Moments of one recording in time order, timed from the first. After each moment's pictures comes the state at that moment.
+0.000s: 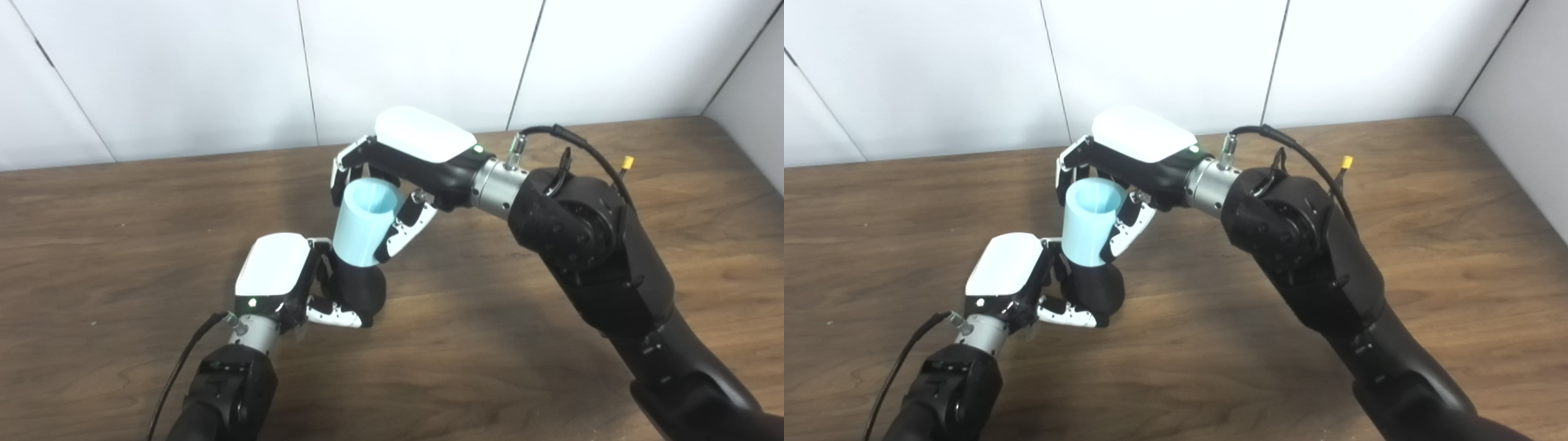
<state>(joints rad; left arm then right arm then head) -0.20 0.20 -0.44 -0.18 1.08 0.23 -0.22 -0.60 -0.33 0.32 -0.47 -0.65 0.22 0.71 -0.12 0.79</state>
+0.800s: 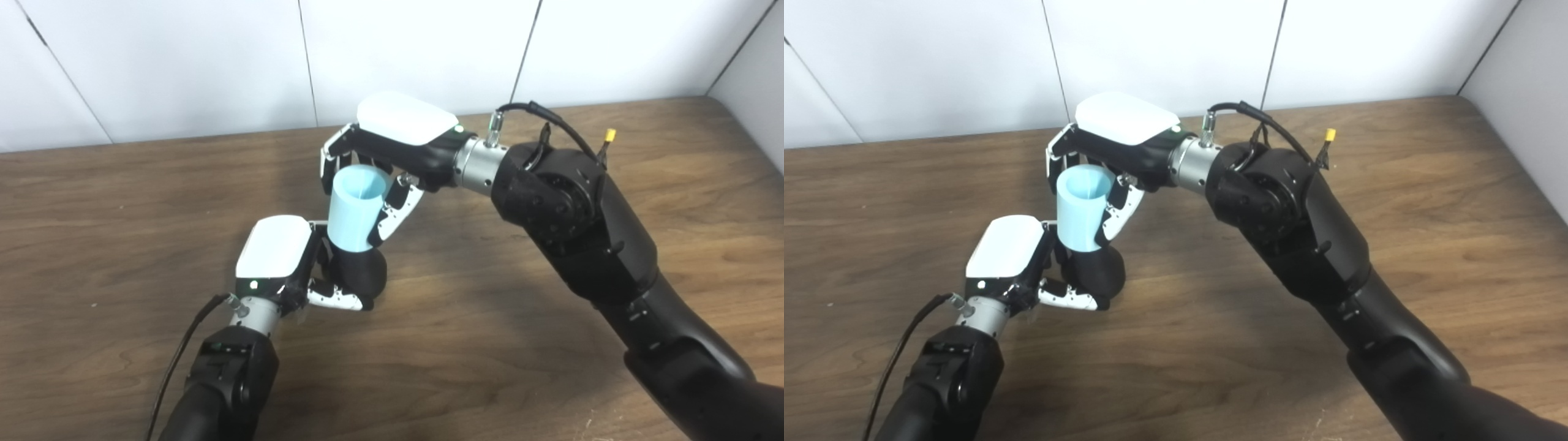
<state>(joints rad) -0.20 0.20 -0.44 -0.19 1.10 0.23 -0.25 -0.64 -0.33 0.37 -0.37 -0.65 0.16 0.71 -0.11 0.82</state>
